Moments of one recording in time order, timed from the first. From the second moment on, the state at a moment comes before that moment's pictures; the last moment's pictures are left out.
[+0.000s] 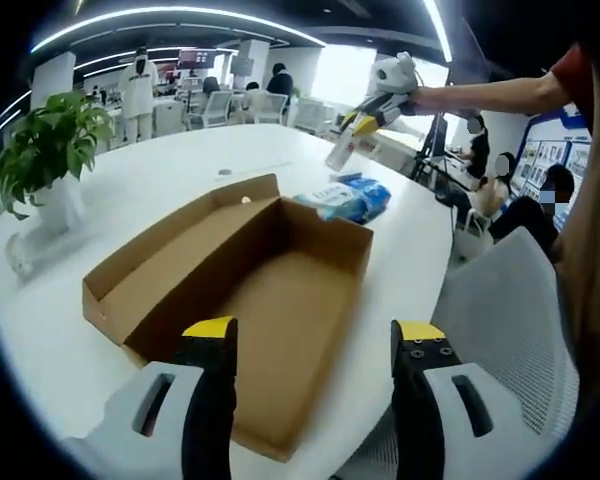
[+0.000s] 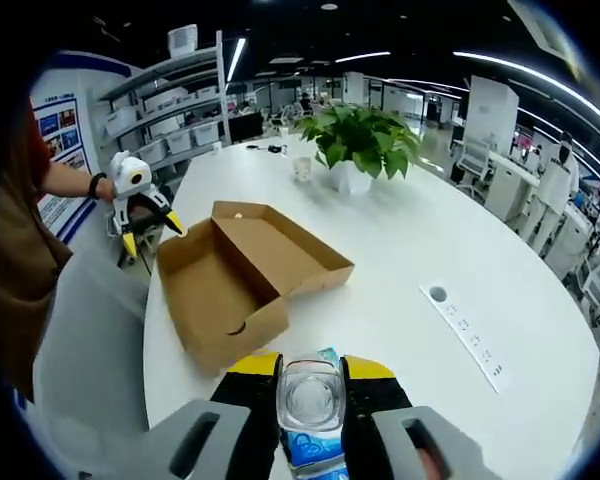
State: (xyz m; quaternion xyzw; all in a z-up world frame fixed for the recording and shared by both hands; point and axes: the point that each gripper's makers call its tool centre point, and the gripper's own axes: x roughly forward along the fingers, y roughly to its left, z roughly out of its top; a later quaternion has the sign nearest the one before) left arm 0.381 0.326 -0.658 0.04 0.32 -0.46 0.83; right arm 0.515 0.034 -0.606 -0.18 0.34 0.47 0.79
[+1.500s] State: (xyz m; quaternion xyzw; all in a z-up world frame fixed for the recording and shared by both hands) left arm 0.385 0.323 -0.661 0.02 0.33 -0.45 0.83; right arm 0.564 -0.018 -0.699 -0.33 0.41 0.46 0.71
